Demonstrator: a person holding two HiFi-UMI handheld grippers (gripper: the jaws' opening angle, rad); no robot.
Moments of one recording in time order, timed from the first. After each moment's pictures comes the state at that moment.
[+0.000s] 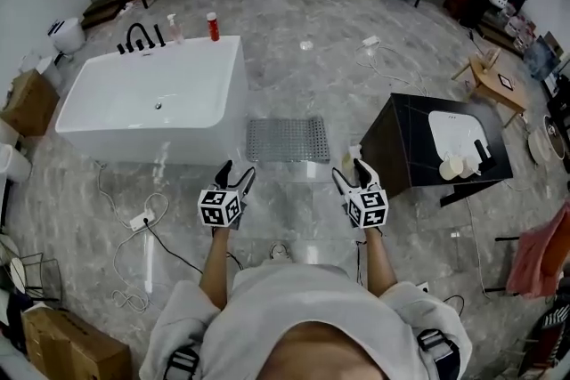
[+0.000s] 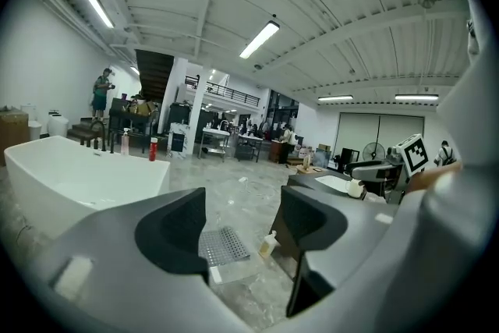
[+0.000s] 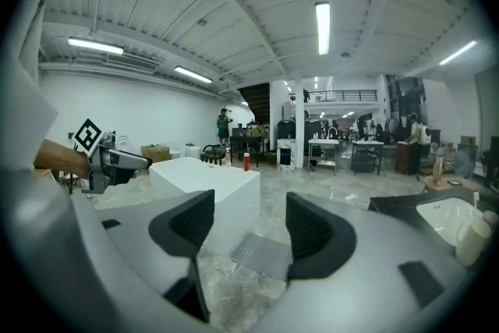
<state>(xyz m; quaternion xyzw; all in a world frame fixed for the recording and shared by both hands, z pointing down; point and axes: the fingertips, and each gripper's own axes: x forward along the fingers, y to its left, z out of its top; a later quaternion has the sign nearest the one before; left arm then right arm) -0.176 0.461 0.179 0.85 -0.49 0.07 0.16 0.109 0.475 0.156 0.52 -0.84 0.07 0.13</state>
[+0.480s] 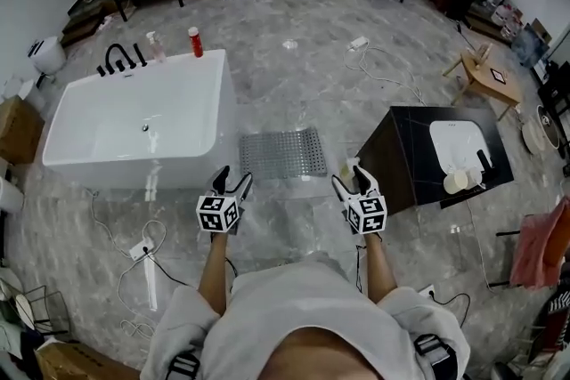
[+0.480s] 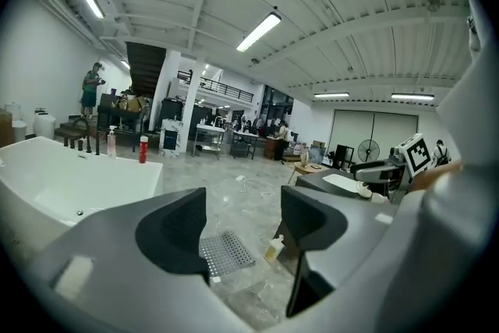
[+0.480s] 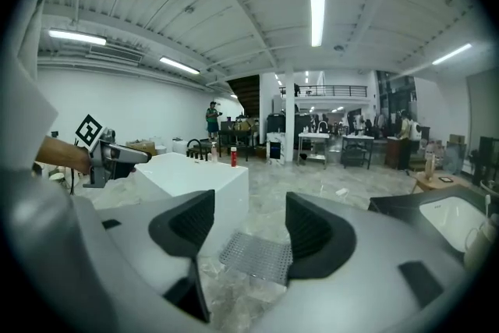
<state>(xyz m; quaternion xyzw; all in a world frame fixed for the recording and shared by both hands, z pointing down) -0.186 0.338 0.194 0.87 -0.46 0.09 0.17 0.105 0.379 0.175 0.56 -0.81 0.09 0.15</state>
